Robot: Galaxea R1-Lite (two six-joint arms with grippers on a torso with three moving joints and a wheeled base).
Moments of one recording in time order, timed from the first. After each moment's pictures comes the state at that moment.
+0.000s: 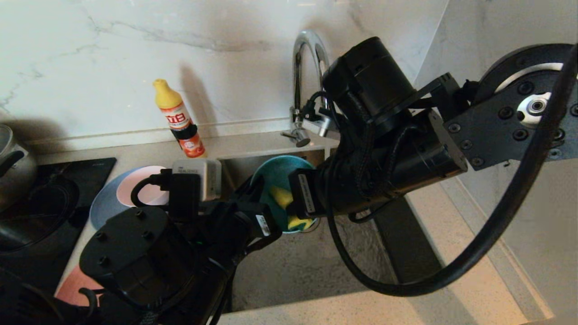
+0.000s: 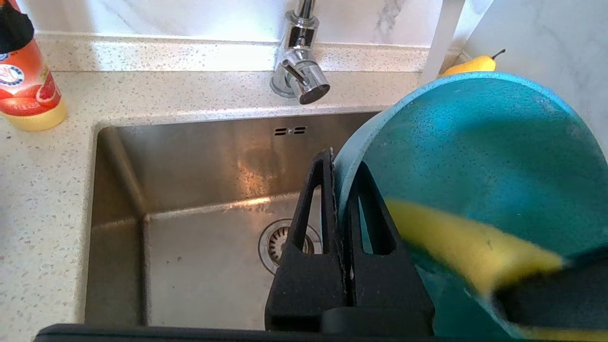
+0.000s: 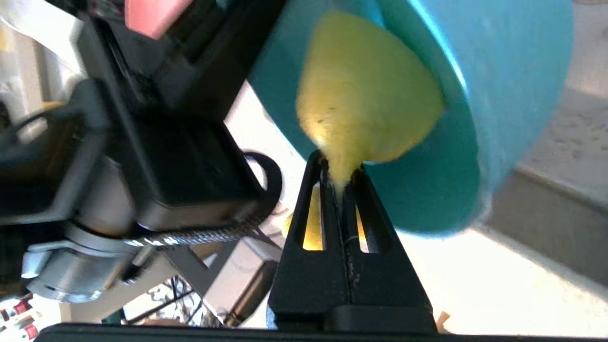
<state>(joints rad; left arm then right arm) -0.86 1.77 -0.49 -1.50 0.58 -0.01 0.85 1.91 -1.91 0.69 0.10 0.49</state>
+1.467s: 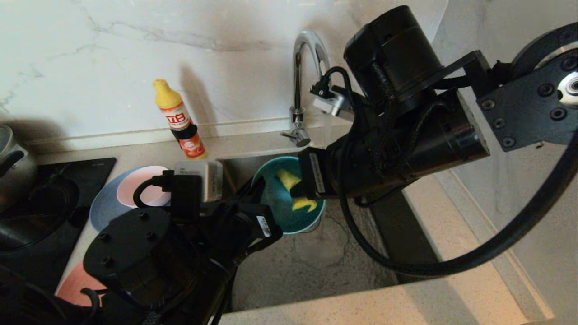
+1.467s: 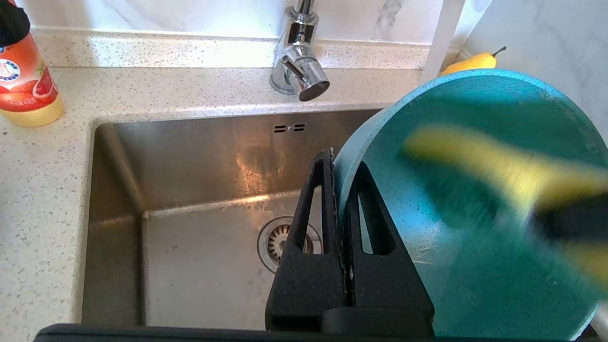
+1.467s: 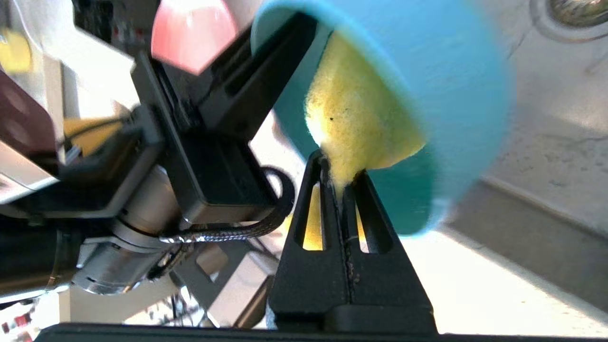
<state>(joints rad) -0.86 1.78 -0.49 -1.50 0.58 -0.02 0.83 1.88 -1.92 0.65 0.11 0.47</state>
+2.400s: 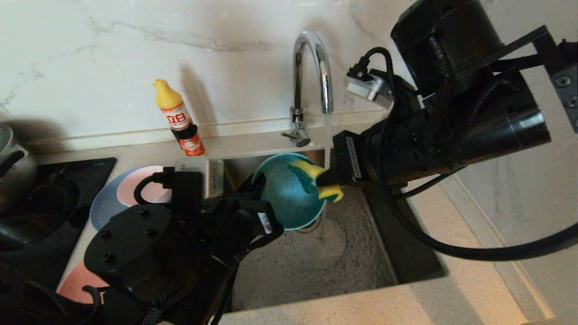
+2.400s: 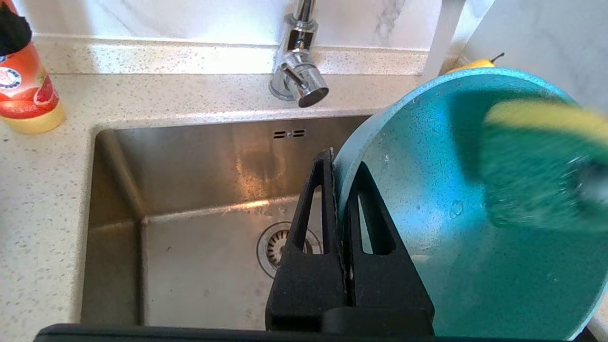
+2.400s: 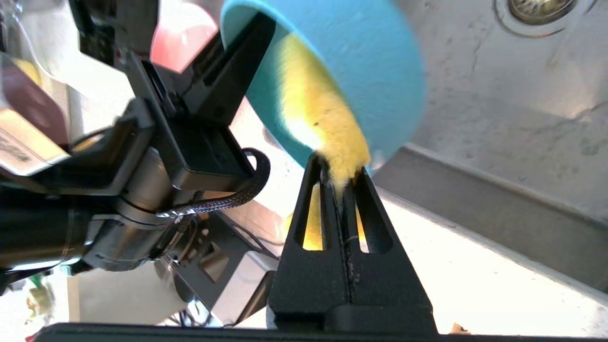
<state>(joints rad) -0.85 1.78 -0.51 -1.50 0.58 -0.01 0.77 1.78 -1.86 0.66 0.11 0.49</state>
